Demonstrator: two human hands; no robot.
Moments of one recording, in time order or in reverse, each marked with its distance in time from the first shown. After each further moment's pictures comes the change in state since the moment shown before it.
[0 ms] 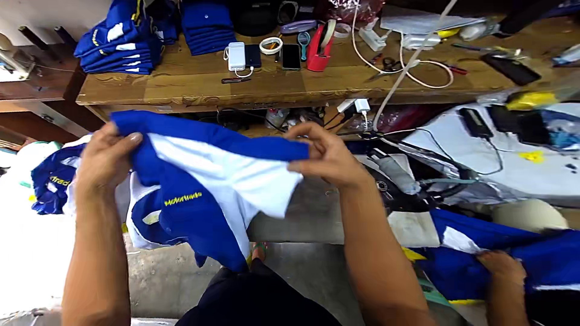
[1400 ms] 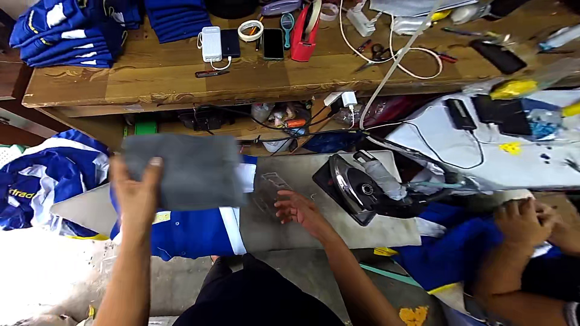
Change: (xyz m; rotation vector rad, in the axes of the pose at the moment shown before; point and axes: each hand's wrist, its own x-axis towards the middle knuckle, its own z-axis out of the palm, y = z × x) left_hand -0.003 -0.050 0.121 0.207 0.393 -0.175; right_hand -0.146 0.145 -0.012 0.267 0.410 0.759
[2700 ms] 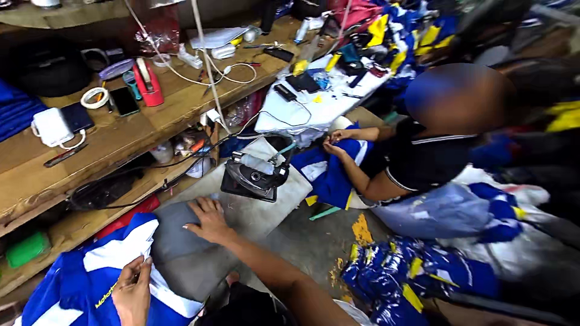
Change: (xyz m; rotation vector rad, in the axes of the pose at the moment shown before) left_hand -0.082 -0.109 0.126 0.081 -0.305 0.007; right_hand 0.064 0.034 0.010 -1.041 0.515 -0.313
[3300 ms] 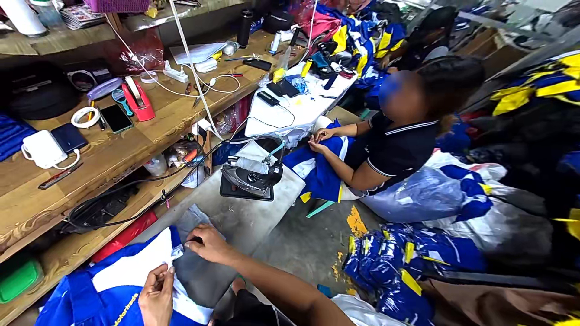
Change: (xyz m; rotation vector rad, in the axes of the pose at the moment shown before) left_hand -0.008 -0.005 0.006 -0.035 -0.182 -0.006; right_hand -0.028 -0.046 -0.005 0.490 0.001 -0.023
